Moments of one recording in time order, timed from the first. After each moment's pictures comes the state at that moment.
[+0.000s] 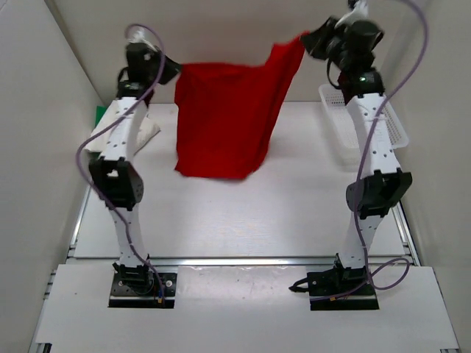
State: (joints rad) left arm -0.12 2.17 2.25 -0.39 0.21 -0.67; right arm 0.10 1.95 2.15 -0.27 -0.31 0.48
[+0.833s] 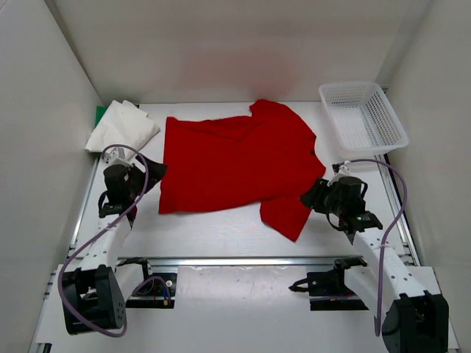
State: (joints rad) left arm 0.13 1.01 0.49 0.11 0.26 -0.68; right arm 0.12 0.83 0.42 -0.22 -0.28 0.45
